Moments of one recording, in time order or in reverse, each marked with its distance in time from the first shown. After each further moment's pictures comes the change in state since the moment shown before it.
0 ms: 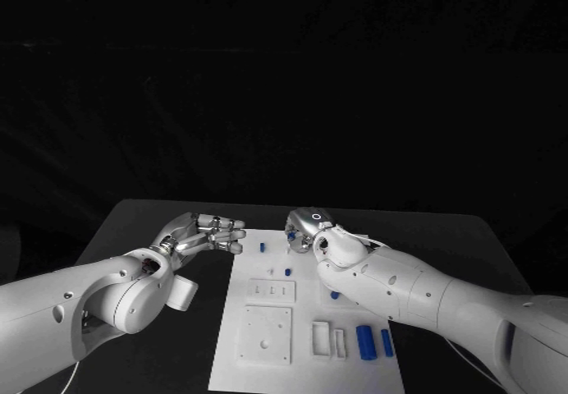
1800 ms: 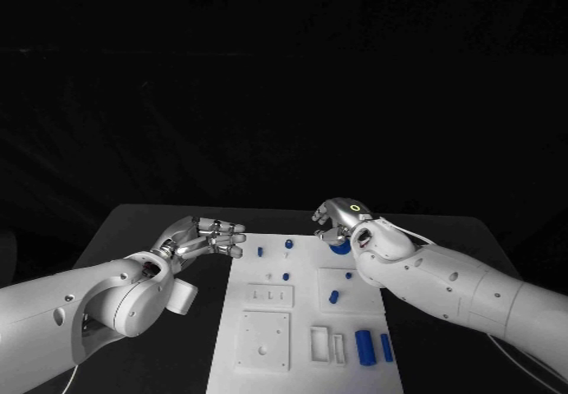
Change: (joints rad) left arm 0.003 -0.016 0.000 0.002 -0.001 -0.001 -0.003; left_hand 0.000 0.000 -0.004 -0.004 0.000 0.000 0.000 0.000 0.000 -0.004 0.004 0.000 0.000 0.000 0.000 0.000 0.000 0.000 -0.004 0.004 0.004 -0.002; right arm 0.010 -0.260 0.077 0.238 0.086 0.007 0.024; right_hand -0.005 -0.094 -0.079 0.073 0.054 -0.178 0.020 0.001 -0.032 0.000 -0.012 0.028 0.014 0.006 0.000 -0.024 -0.039 0.040 0.004 0.024 -0.162 -0.029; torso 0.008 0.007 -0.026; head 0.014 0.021
